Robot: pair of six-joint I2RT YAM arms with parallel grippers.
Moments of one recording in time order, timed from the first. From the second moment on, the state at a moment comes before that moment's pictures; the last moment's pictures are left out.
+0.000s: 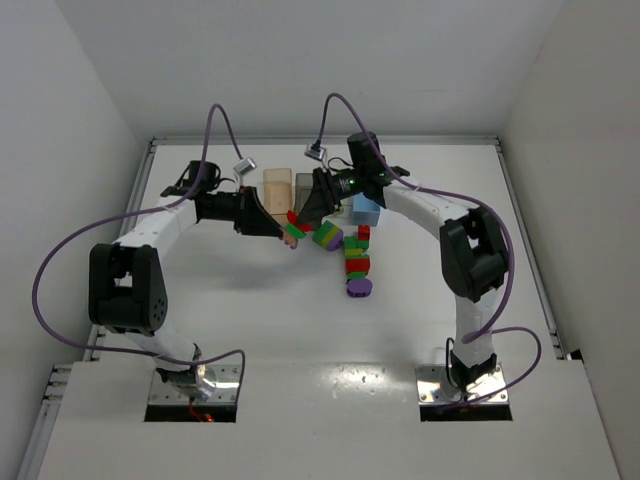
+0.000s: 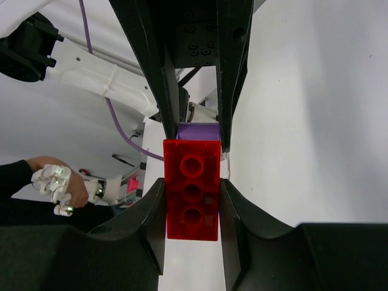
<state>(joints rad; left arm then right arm) -0.07 1.62 1.16 -0.55 1.46 0.16 0.47 2.01 1.53 -0.07 -1.33 0.44</state>
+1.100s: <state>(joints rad) -0.05 1.35 1.05 -0.50 1.10 0.13 0.29 2.01 1.75 -0.41 -0.69 0.07</state>
